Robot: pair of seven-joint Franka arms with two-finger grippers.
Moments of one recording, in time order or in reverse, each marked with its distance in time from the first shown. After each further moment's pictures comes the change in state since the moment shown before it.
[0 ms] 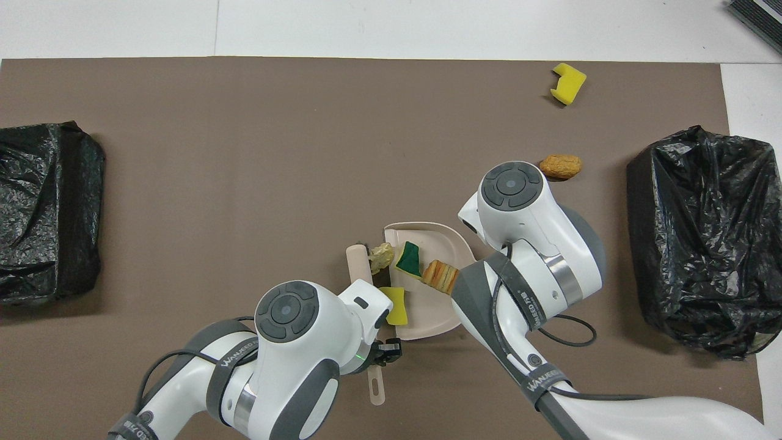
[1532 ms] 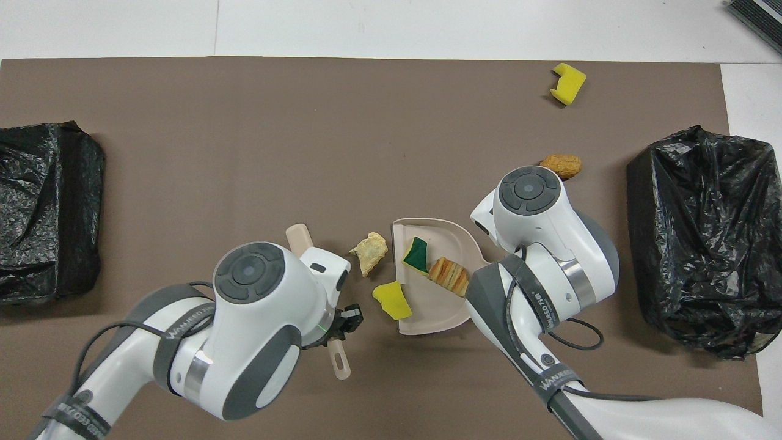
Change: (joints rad) left arm 0.216 0.021 -0.009 0.034 0.190 -0.170 -0.040; right arm 0.009 -0.027 0.003 -0.056 0.000 0.047 0.084
